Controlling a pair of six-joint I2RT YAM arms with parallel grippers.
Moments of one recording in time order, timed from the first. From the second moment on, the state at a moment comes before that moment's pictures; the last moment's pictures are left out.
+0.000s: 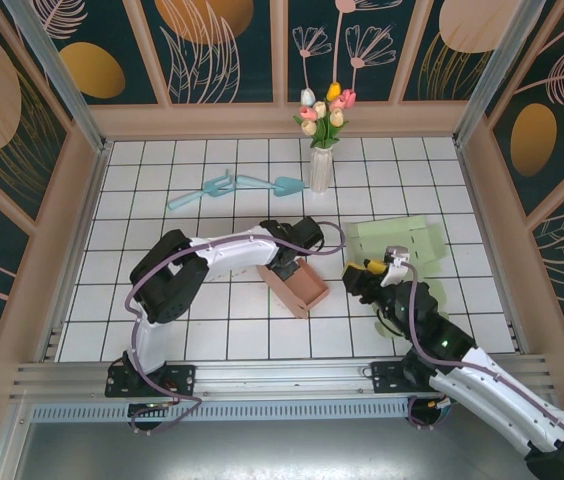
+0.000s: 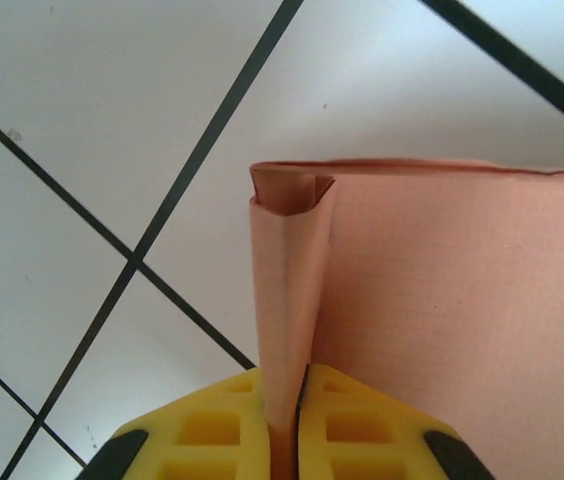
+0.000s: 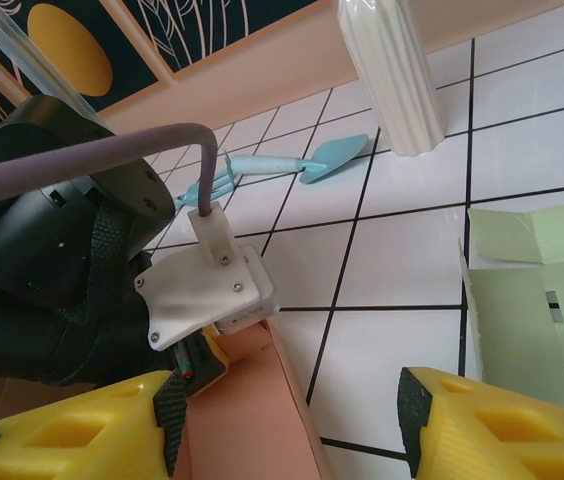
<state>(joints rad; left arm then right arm) -0.92 2.02 1.41 -0.79 -0.33 0.02 0.80 0.30 0.23 -0.17 0.26 0.57</state>
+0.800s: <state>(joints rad) -1.04 2.00 1.39 -0.69 -0.62 0.22 0.80 0.26 0.23 -0.21 0.31 0.58</state>
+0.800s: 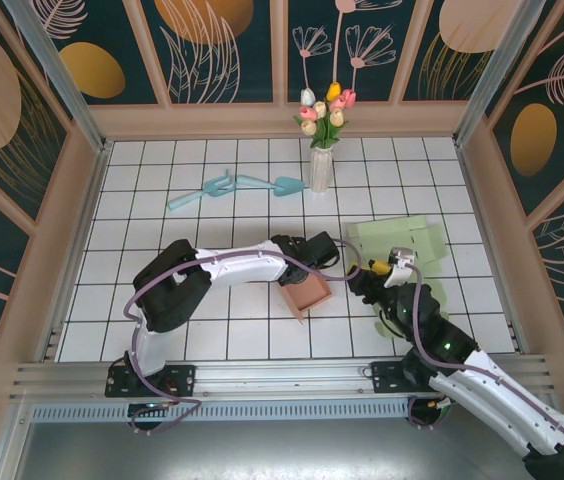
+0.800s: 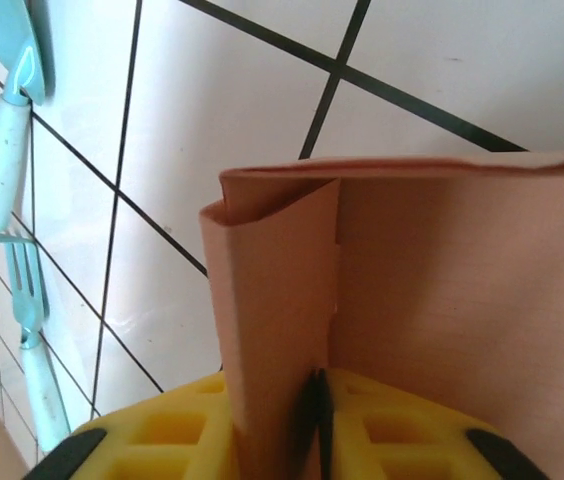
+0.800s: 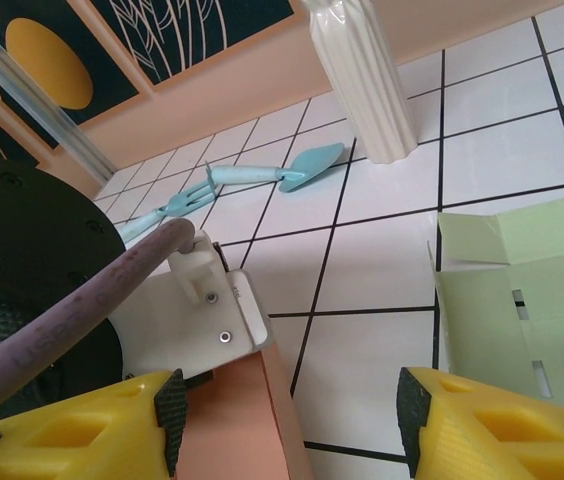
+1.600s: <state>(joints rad) -1.04 1.63 1.46 -0.72 -0.71 -0.25 0.80 0.26 0.22 -0.22 0.36 0.58</state>
